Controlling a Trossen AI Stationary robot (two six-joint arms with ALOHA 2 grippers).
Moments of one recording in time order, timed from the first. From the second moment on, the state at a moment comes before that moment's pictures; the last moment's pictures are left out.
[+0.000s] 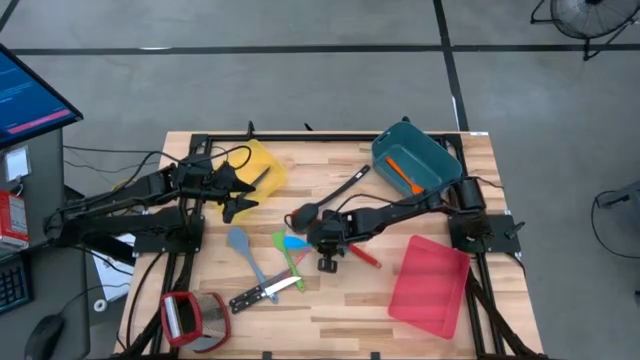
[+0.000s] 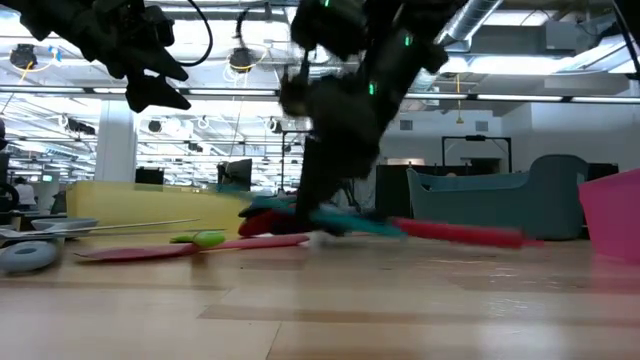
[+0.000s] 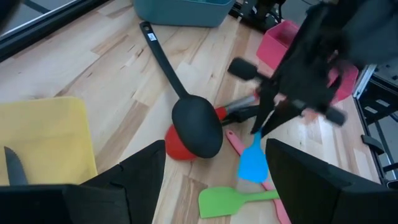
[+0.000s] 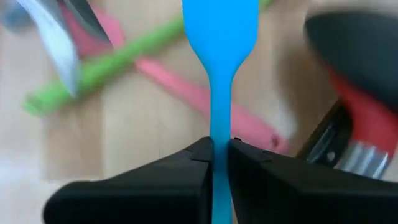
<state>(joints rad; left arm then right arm) 0.37 0.62 0.54 -0.44 0.21 -0.24 0.13 2.02 1.34 -0.33 0.05 0.22</state>
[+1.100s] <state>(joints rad) 0.37 0.62 0.54 -0.40 0.19 -0.24 0.00 1.21 1.35 -0.40 0.22 0.13</state>
